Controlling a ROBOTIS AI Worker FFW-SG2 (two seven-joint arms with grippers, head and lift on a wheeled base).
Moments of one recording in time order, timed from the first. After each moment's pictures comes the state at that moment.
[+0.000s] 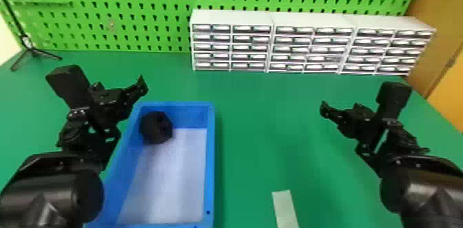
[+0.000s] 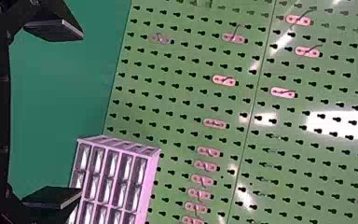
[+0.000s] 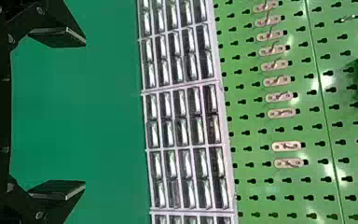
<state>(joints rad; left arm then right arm) -0.09 0.06 0.06 -1.71 0.27 0.23 0.00 -0.15 -0.10 -0.18 -1.59 -0.16 0.43 0.23</state>
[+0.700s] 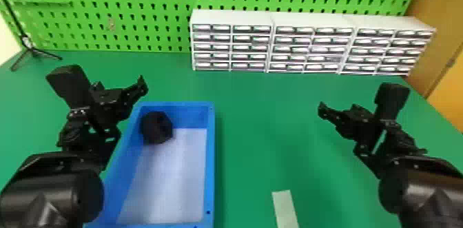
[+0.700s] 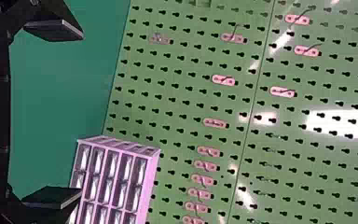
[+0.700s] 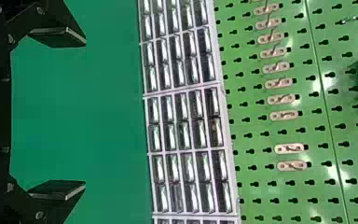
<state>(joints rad) -0.09 0.06 0.06 -1.71 0.26 0.23 0.00 -0.15 -0.10 -0.17 -1.59 -0.17 0.43 0.23</state>
